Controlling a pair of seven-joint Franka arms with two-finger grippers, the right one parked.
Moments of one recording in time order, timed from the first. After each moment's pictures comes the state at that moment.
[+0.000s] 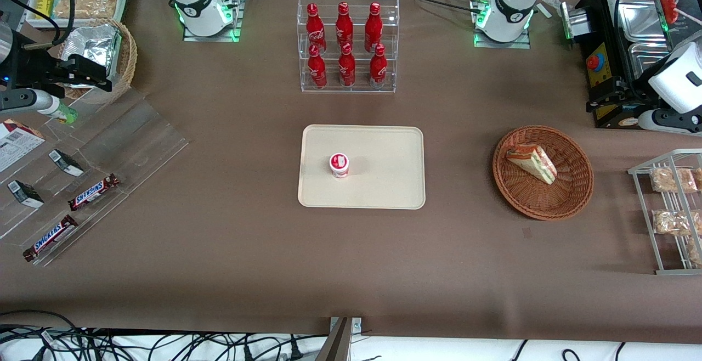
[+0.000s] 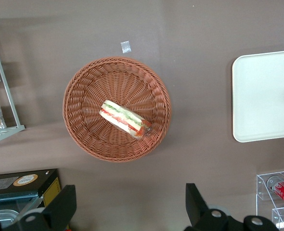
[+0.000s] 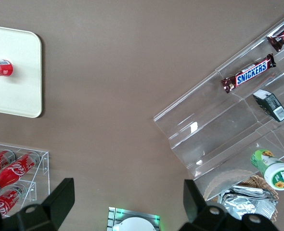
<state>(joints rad) 0.15 0.07 -0.16 -1.56 -0.01 1.53 0.10</state>
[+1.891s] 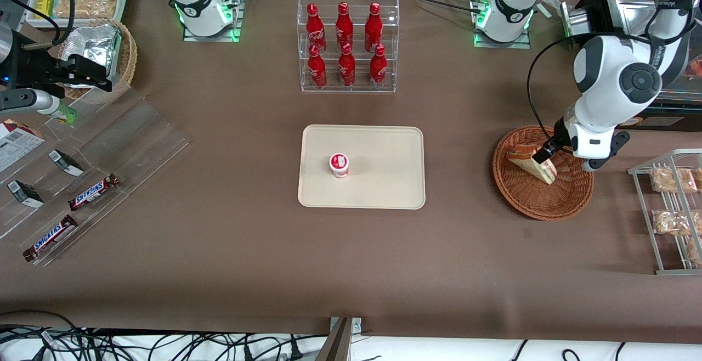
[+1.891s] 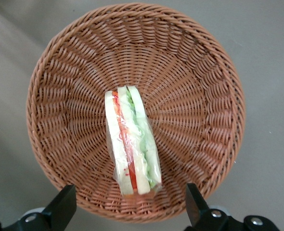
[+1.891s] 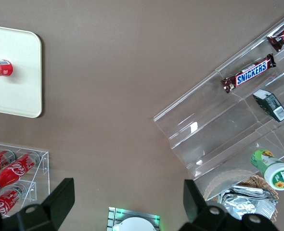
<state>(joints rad) 0.16 0.11 -0.17 -2.25 0.10 2.34 -0.83</state>
